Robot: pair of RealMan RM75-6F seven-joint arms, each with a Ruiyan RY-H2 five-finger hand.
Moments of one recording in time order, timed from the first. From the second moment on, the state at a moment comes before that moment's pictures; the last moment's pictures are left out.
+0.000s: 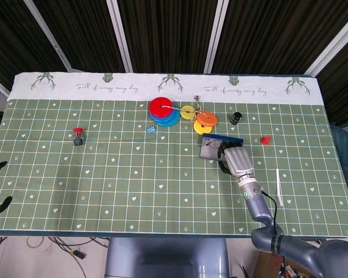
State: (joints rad) left arm -0.08 -0.98 -0.03 -1.69 1.44 1.44 0.06; right arm 0.63 -1.77 0.22 -1.03 -1.26 1.03 -0.15
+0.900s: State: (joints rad) left arm -0.08 -0.98 -0.03 -1.69 1.44 1.43 0.06; right arm 0.60 -1.72 0.21 -1.15 -1.28 1.06 -0.12
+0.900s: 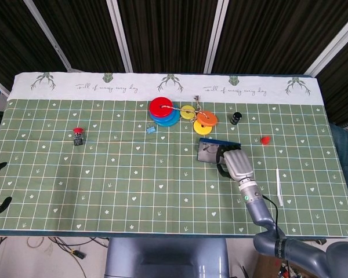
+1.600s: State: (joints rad) left arm -0.08 -0.98 -0.03 -1.69 1.43 1.43 0.06; right arm 0.61 -1.55 0.19 -1.49 -1.19 0.96 -0.22
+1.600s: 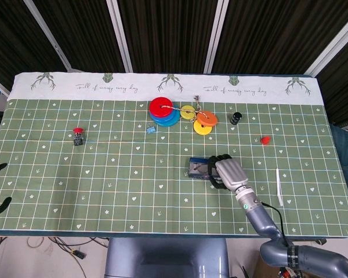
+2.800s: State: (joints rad) left arm -0.08 -0.97 -0.03 -1.70 1.43 1.43 0.06; right arm 0.80 -1.60 0.31 -1.30 -0.80 0.77 -0.28
